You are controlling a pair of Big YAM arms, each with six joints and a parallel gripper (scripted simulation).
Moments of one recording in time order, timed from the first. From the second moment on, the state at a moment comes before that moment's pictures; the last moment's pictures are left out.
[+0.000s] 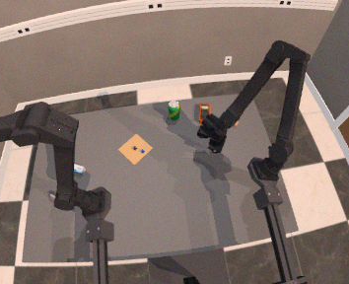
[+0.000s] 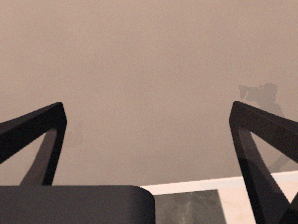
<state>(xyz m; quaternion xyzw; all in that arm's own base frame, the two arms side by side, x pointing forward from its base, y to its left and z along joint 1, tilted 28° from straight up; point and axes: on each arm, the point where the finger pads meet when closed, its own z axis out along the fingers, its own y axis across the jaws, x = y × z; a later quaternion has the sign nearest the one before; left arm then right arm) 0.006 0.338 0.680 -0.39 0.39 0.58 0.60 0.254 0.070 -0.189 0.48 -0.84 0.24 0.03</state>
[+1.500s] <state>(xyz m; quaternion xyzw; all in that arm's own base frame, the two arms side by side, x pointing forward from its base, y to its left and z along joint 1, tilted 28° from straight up) 0.006 0.338 0.680 -0.39 0.39 0.58 0.60 0.257 0.060 -0.208 0.48 -0.84 0.24 0.04</state>
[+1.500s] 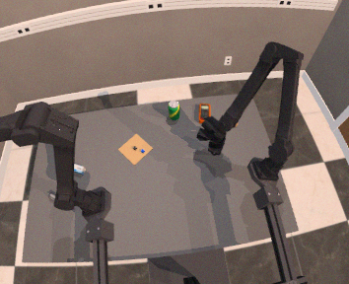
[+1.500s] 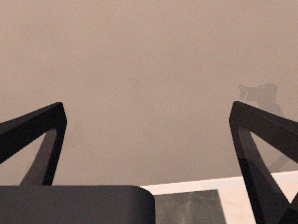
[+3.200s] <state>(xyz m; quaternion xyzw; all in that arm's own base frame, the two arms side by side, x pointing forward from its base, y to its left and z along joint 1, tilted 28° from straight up) 0.006 0.338 0.680 -0.39 0.39 0.58 0.60 0.257 0.060 -0.208 0.48 -0.84 0.24 0.04</state>
